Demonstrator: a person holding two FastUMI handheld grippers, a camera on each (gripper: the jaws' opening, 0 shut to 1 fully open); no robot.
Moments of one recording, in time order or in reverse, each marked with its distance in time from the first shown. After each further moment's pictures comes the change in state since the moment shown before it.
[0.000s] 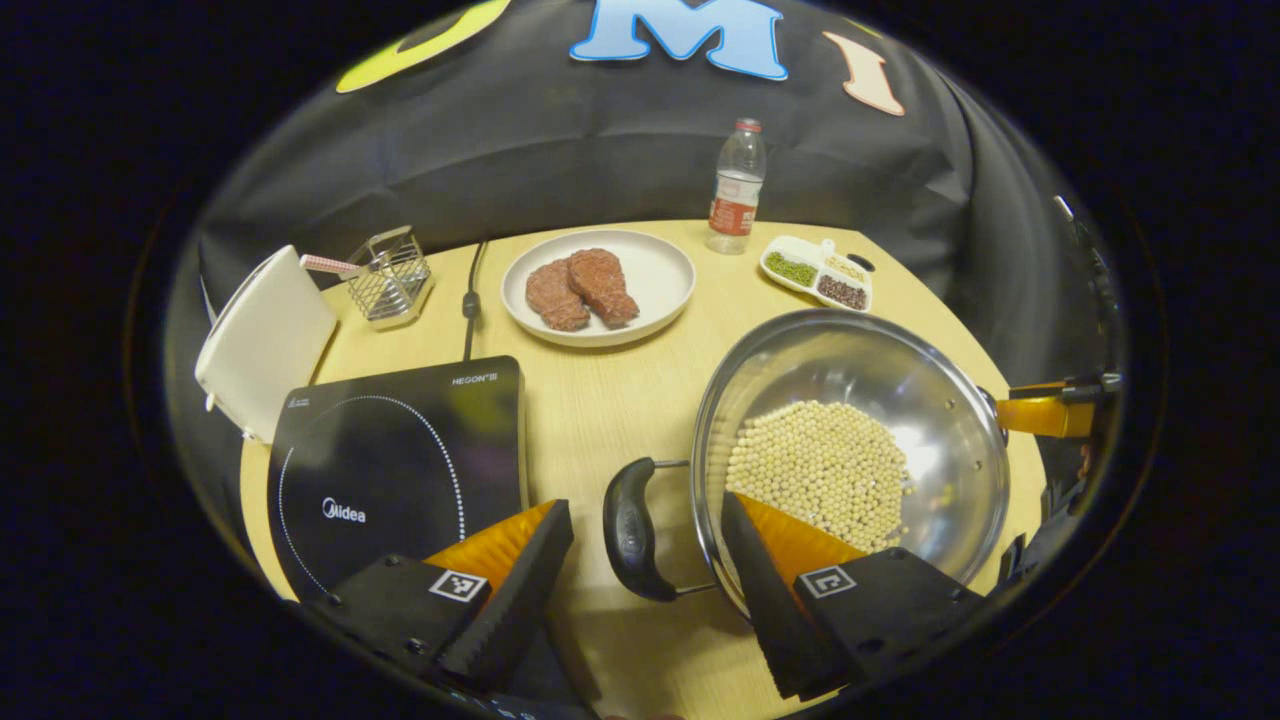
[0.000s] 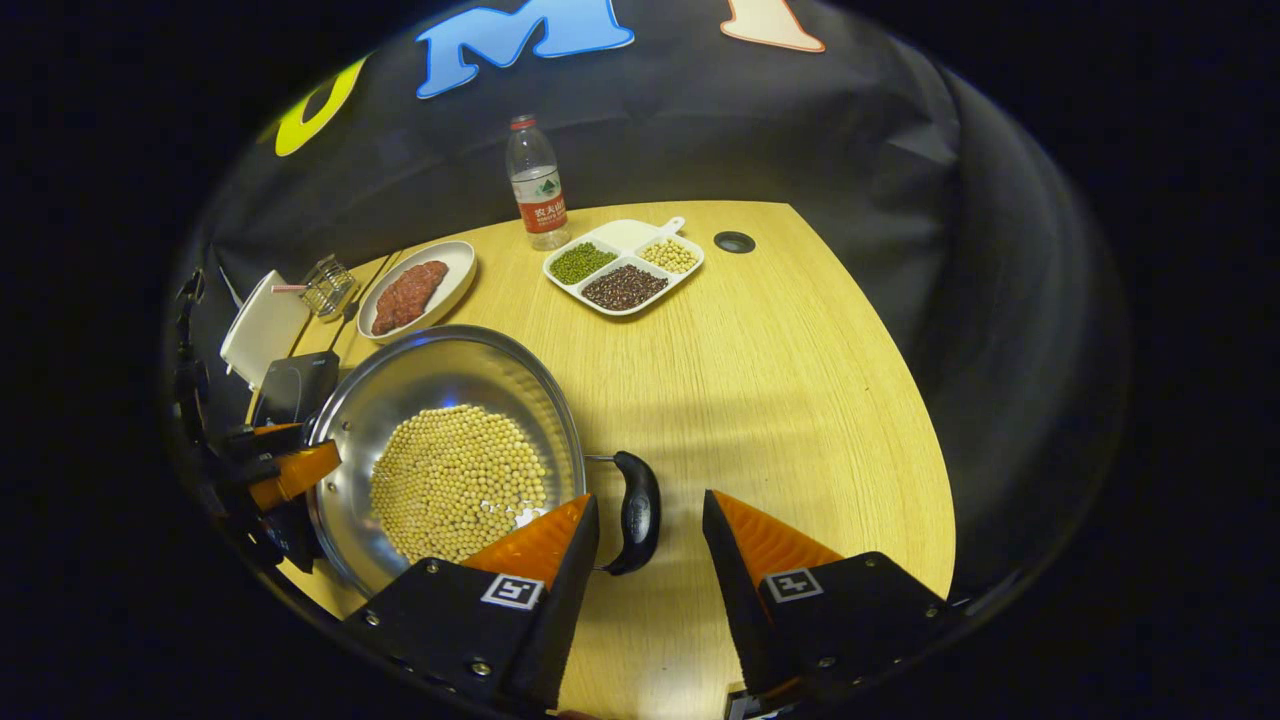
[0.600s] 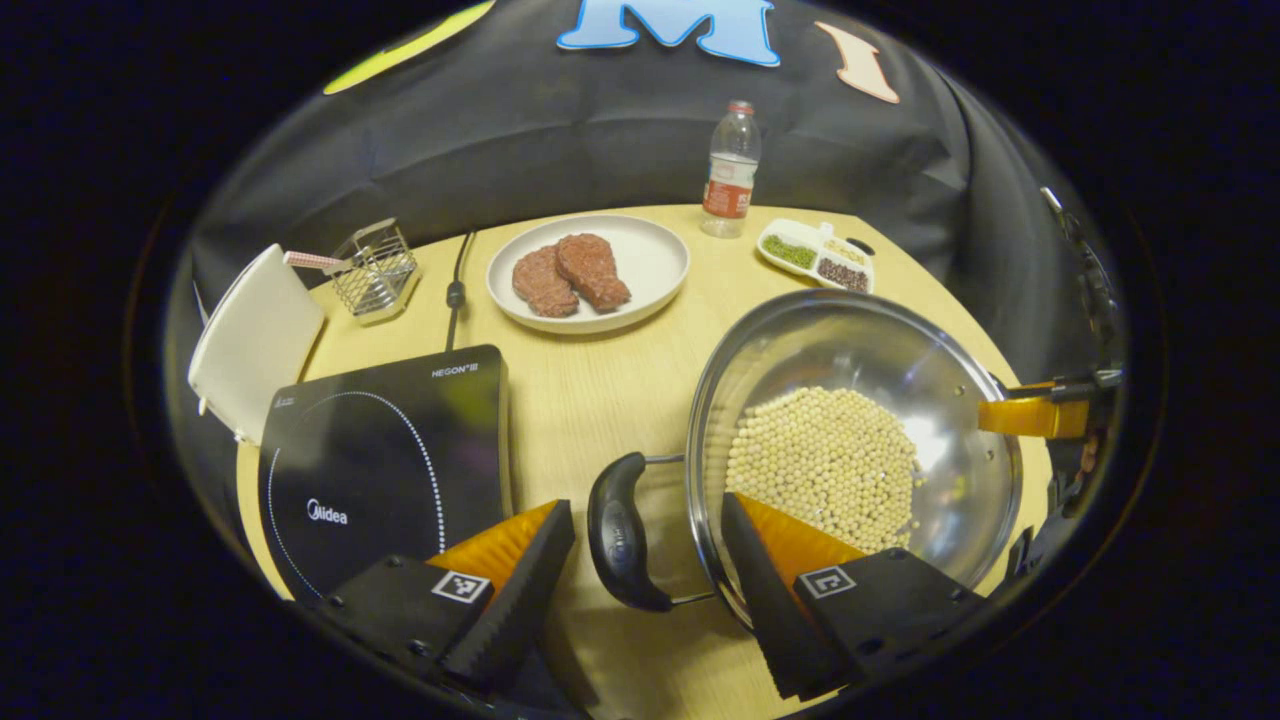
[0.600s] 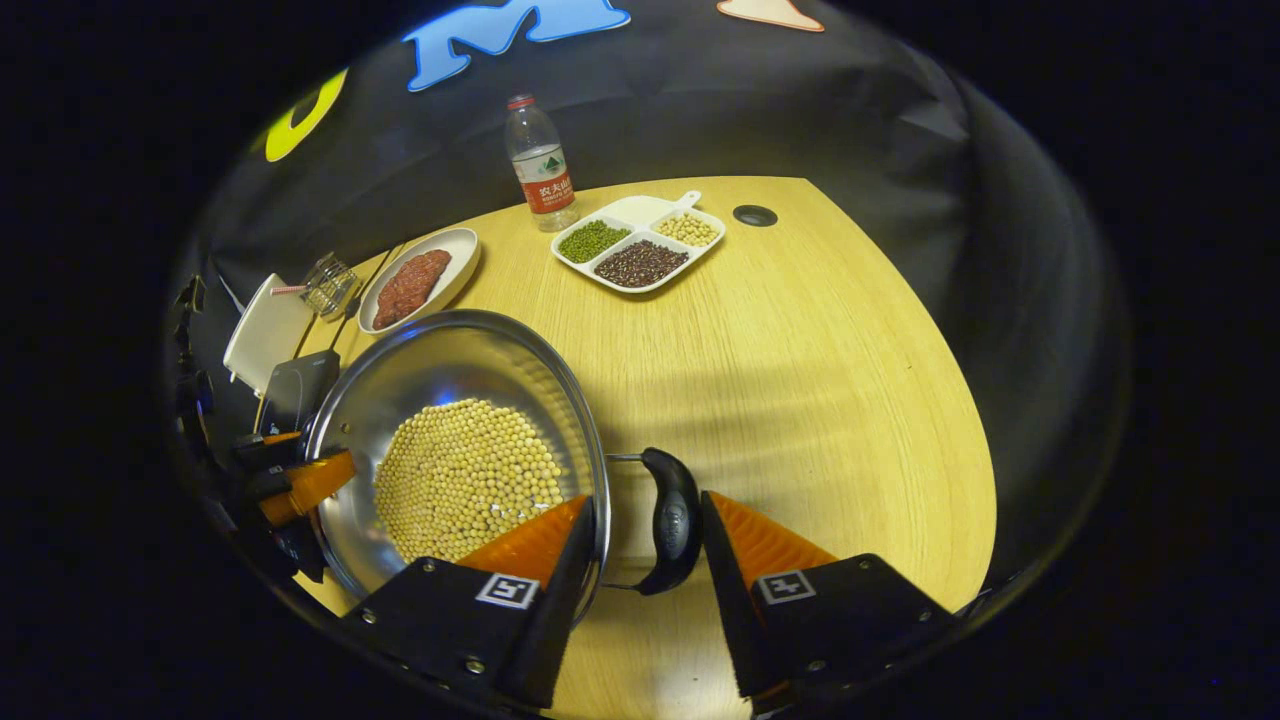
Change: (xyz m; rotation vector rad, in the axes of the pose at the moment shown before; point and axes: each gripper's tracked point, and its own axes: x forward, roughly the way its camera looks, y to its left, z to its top) left arm 0.019 -0.003 -0.012 0.030 0.046 -0.005; right arm 0.039 0.013 -0.015 0.030 0.059 0.020
